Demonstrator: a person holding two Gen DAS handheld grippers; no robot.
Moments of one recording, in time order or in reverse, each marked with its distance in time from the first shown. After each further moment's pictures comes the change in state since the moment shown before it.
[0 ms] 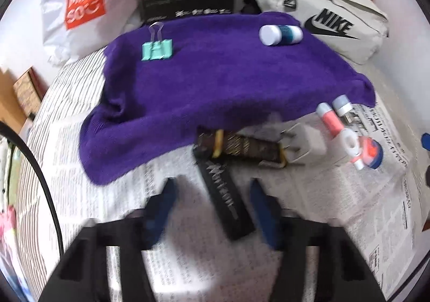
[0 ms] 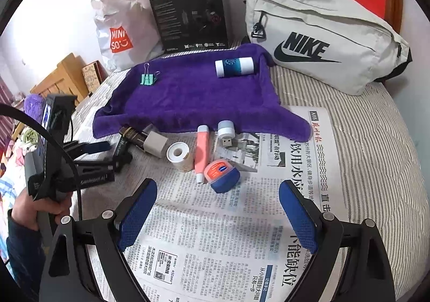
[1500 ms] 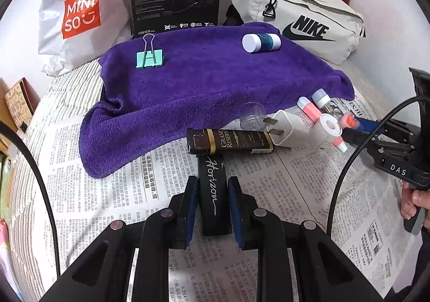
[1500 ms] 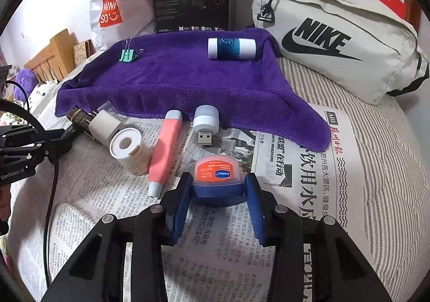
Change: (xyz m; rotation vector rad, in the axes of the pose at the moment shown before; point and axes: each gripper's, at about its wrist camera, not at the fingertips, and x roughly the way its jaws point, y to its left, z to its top) left arm -0.012 0.006 -0.023 0.045 -0.102 -0.066; right arm 0.077 -0.017 -0.007 -0.112 -0.031 -0.063
